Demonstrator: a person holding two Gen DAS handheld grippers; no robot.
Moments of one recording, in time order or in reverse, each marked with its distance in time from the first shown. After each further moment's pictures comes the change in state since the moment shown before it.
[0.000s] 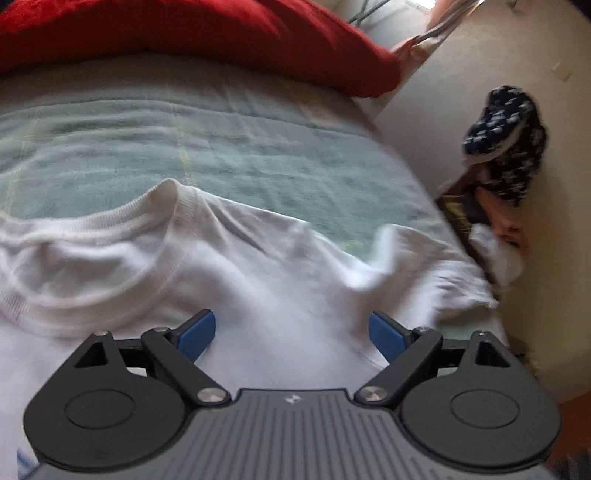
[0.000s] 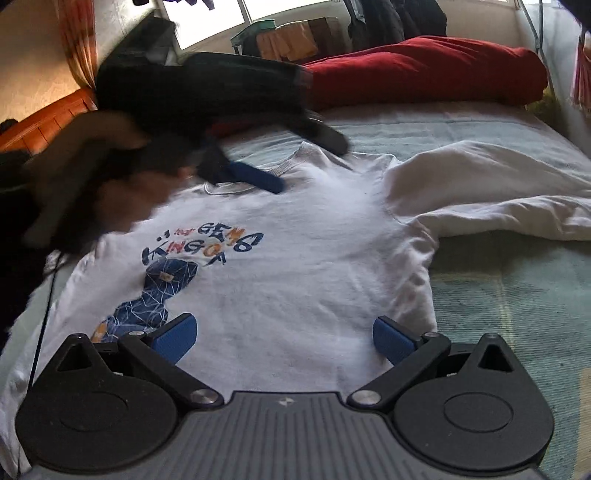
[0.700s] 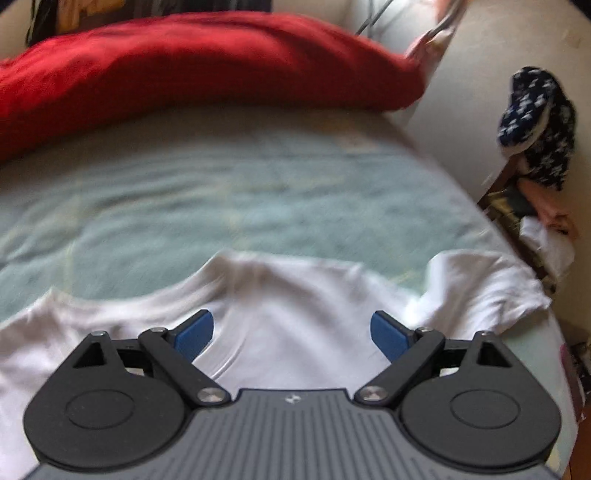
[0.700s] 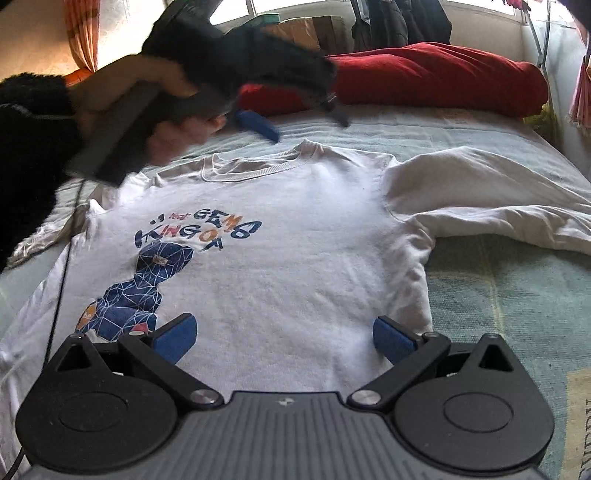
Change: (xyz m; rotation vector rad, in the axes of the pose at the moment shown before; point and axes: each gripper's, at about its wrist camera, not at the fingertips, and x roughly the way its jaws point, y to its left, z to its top) left arm -0.019 0.005 0.018 0.094 -0.050 0.188; right arm 0.000 0.006 0.000 -0.038 0.019 -0.046
